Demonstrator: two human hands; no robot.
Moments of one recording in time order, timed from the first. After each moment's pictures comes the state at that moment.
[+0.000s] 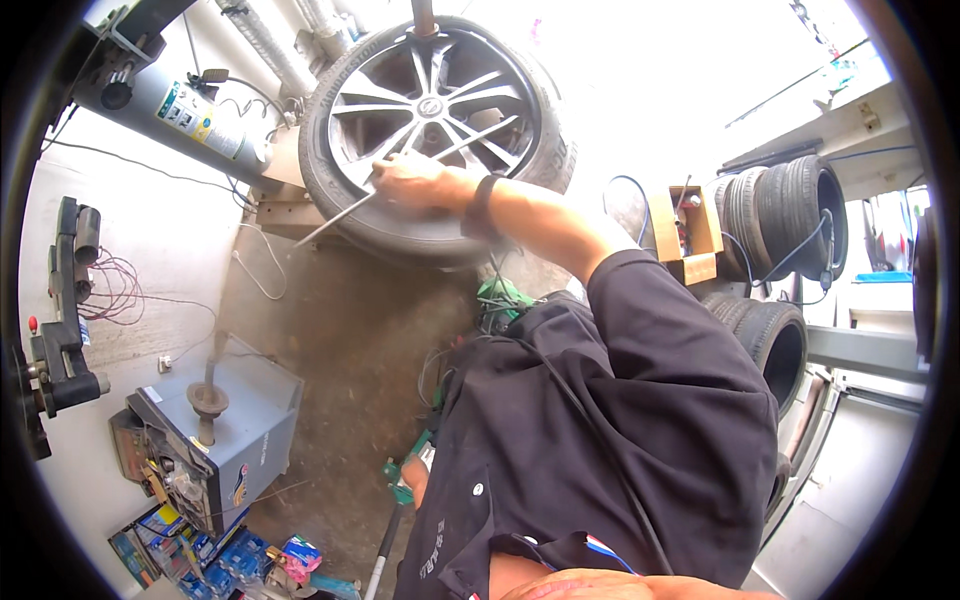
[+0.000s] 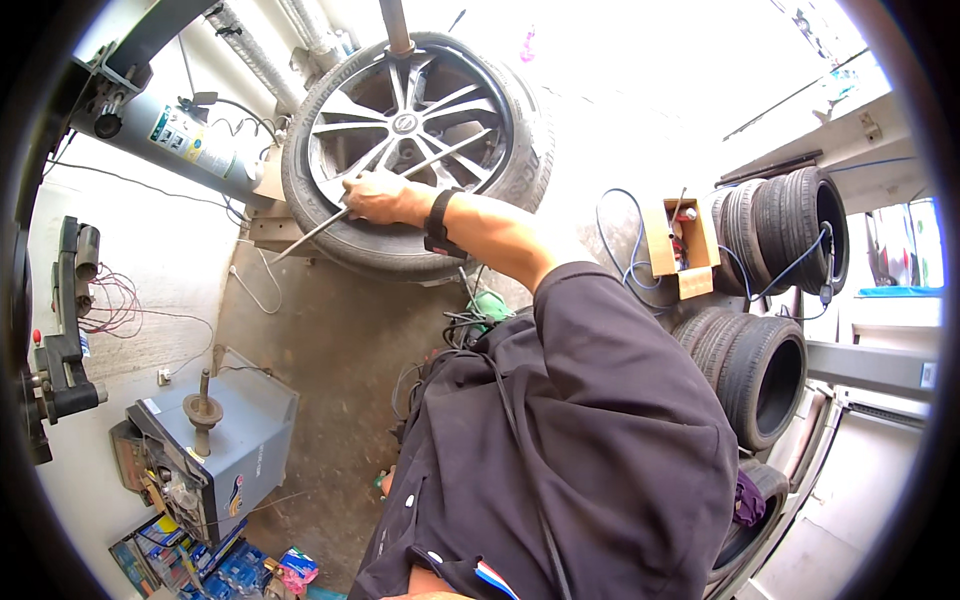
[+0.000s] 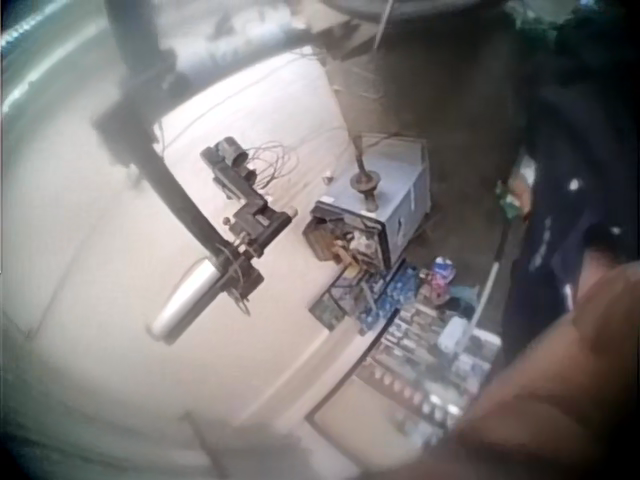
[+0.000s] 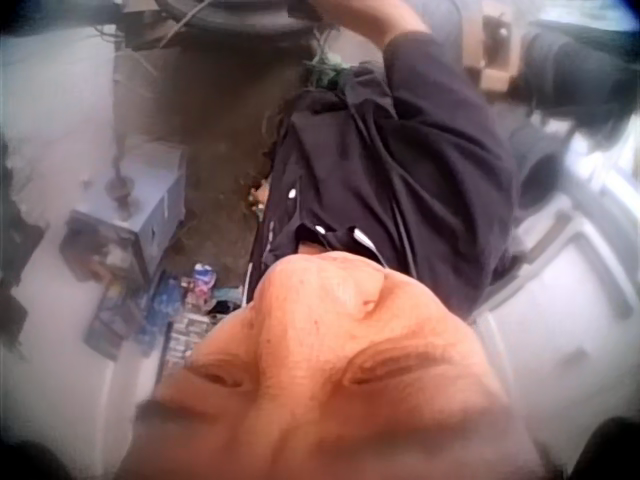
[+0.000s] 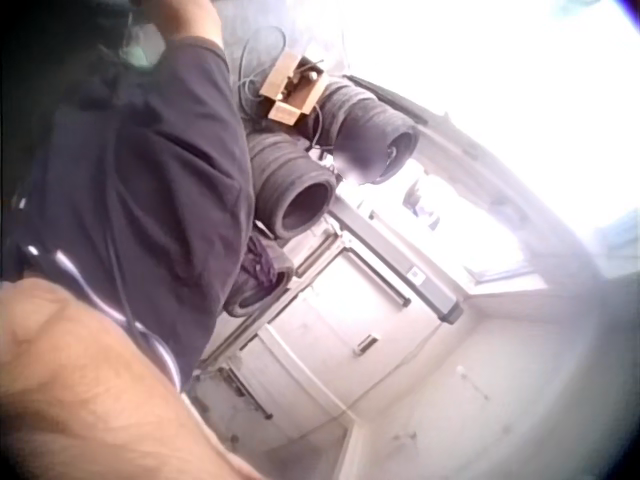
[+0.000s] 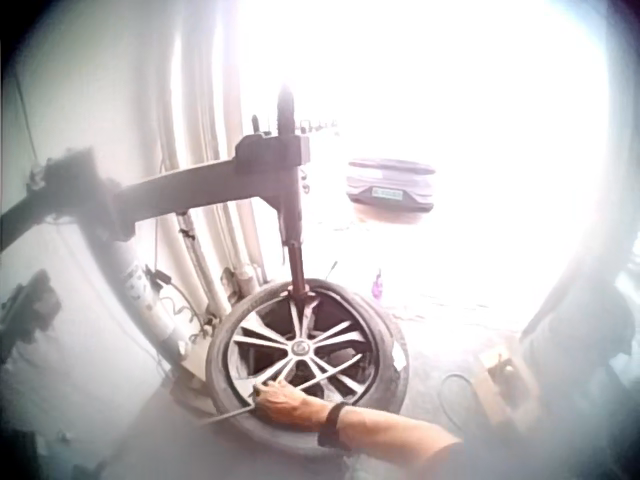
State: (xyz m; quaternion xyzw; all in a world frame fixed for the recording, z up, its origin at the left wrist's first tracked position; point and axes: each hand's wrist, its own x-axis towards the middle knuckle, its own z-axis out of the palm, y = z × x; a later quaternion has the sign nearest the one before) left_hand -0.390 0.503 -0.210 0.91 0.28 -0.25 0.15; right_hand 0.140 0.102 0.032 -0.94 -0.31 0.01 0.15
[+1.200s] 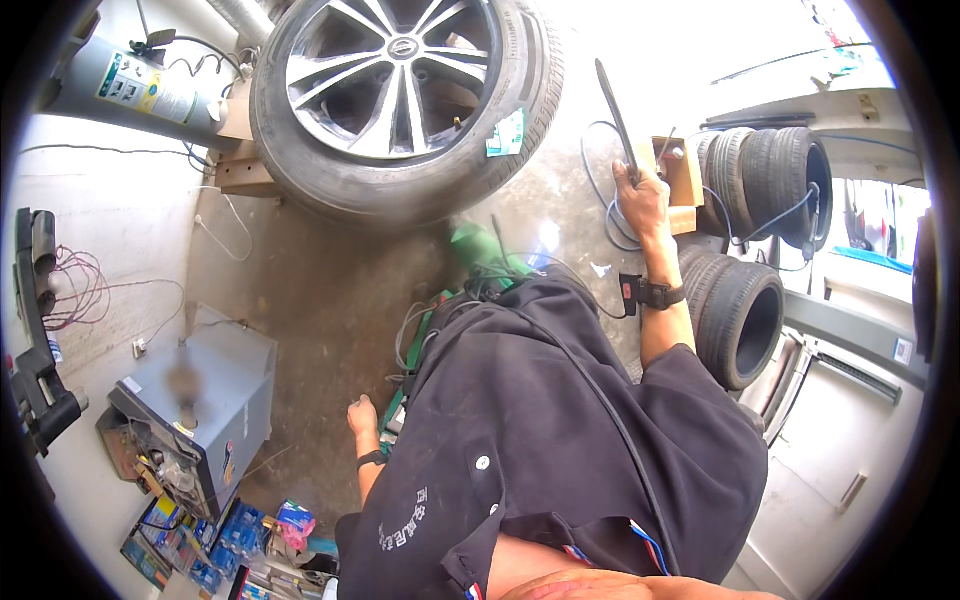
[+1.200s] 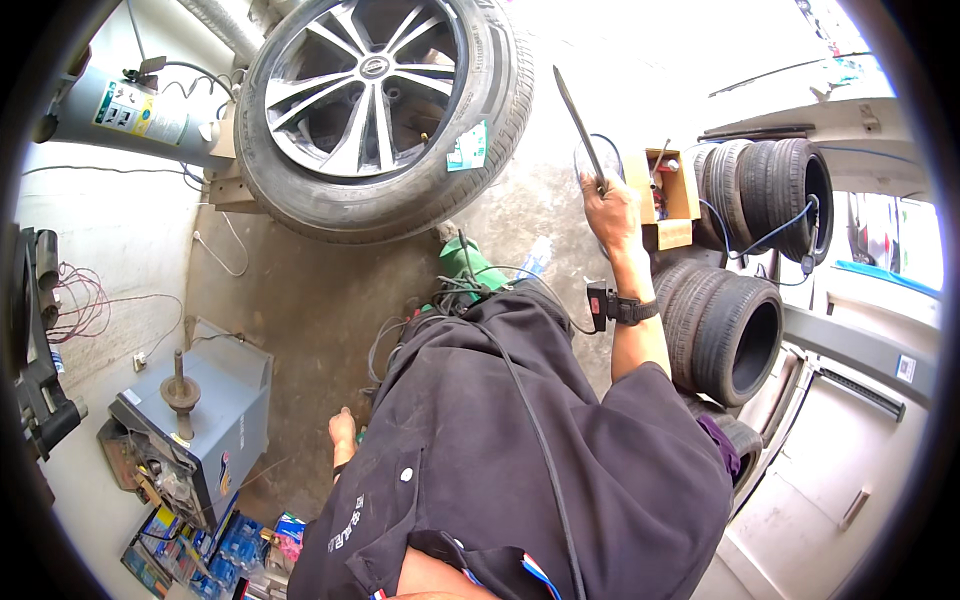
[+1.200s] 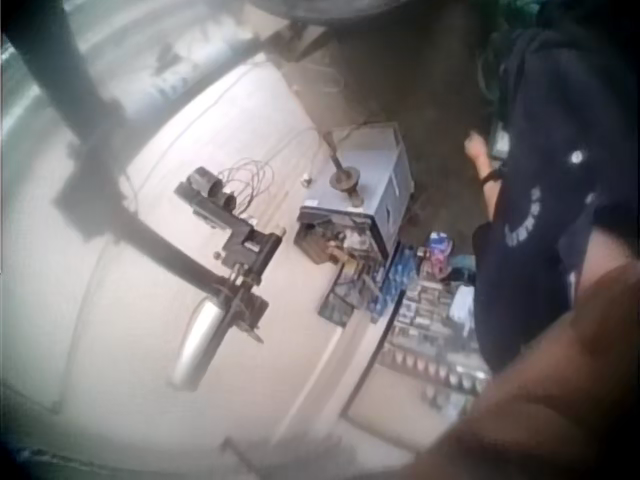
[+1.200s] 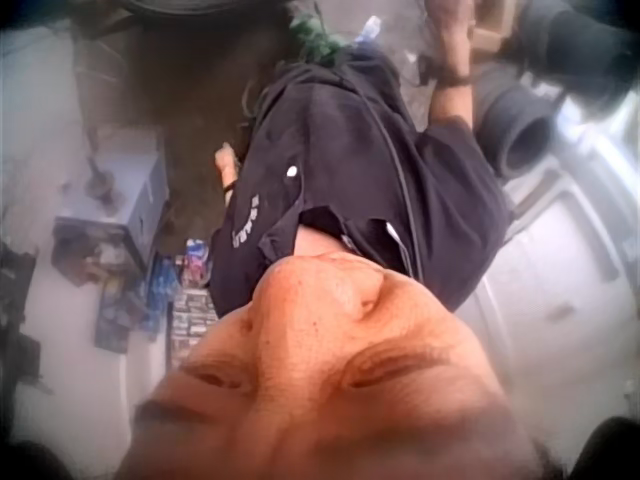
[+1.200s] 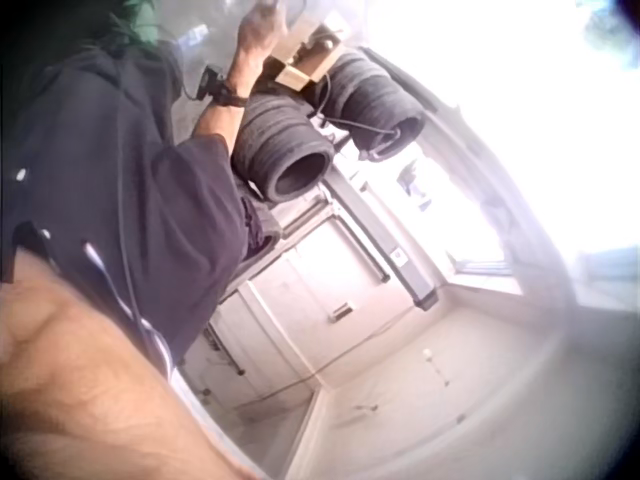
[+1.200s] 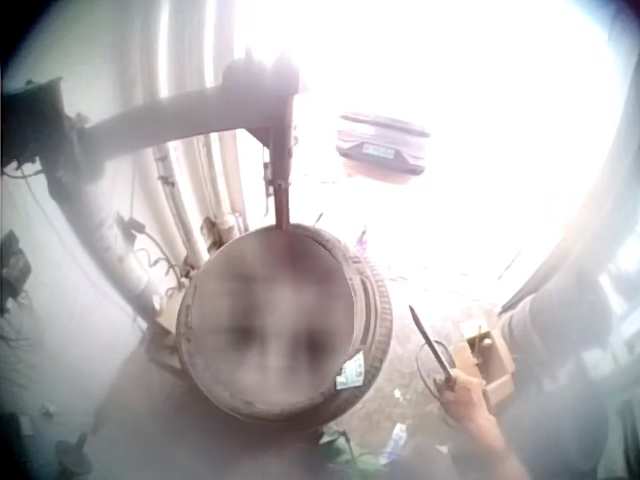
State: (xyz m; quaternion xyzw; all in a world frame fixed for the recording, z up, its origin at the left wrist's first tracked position) left_hand -0.262 0.512 -0.156 0.87 0.33 -0.32 0.19; right_hand -0.119 -0.120 0.051 -0.91 0.29 -0.17 0.23
